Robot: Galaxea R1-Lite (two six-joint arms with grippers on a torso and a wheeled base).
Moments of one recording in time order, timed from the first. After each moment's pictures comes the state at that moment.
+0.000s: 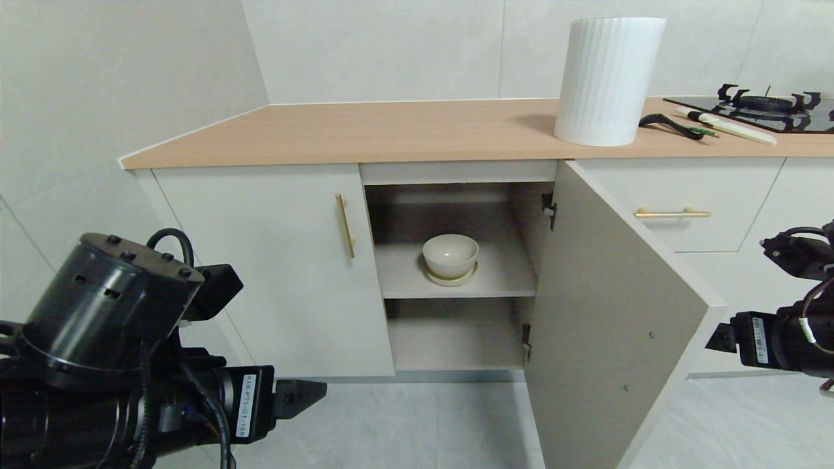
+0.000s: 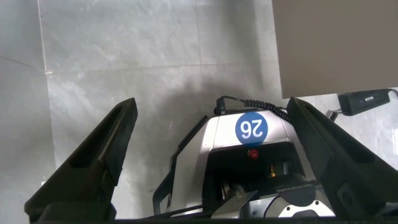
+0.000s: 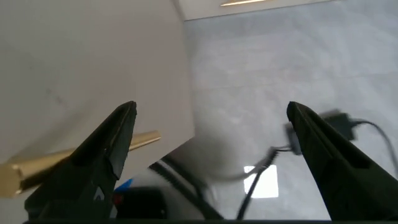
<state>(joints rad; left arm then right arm) -0.64 1.35 -0.85 0.37 0.23 -0.53 0.21 1.37 -0.79 0.20 -0.10 0.27</state>
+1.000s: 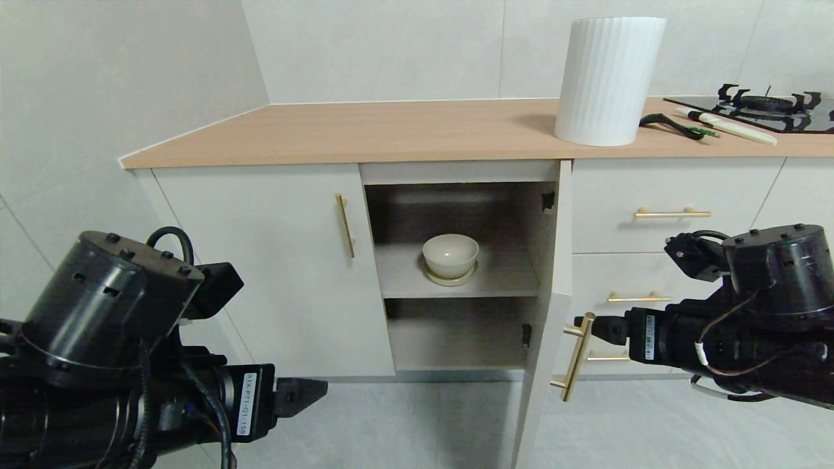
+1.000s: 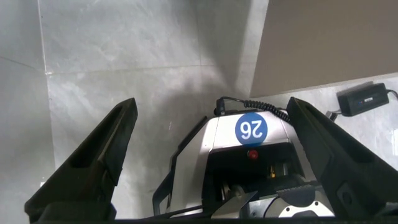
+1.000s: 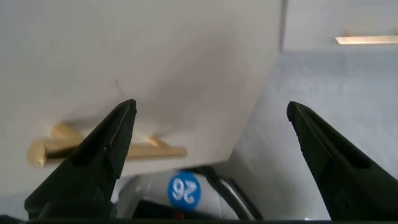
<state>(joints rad) -0.64 1.35 -0.85 0.37 0.23 -0.53 0.53 1.51 -0.69 -0.28 -0.10 0.44</state>
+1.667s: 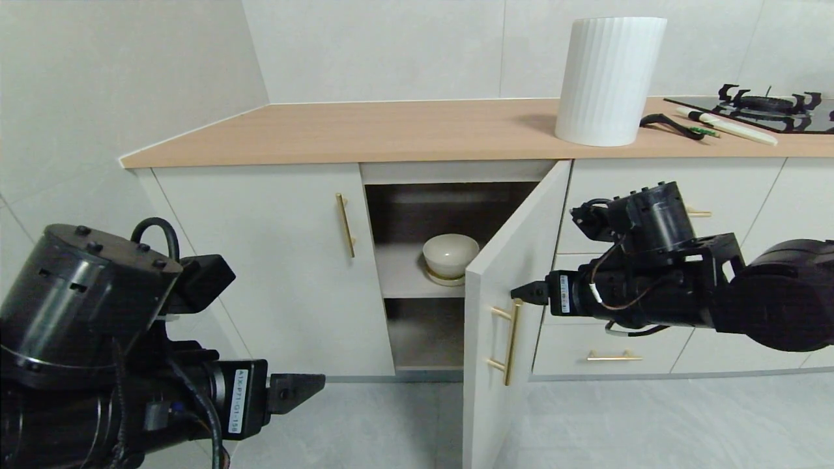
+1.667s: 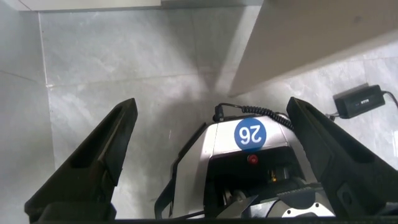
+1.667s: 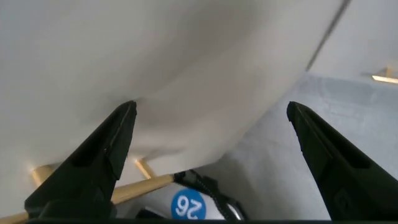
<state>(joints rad) -0.64 1.33 -0.85 0.34 0.23 -0.50 0.56 1.79 -1.07 -0.14 -0.04 0.37</state>
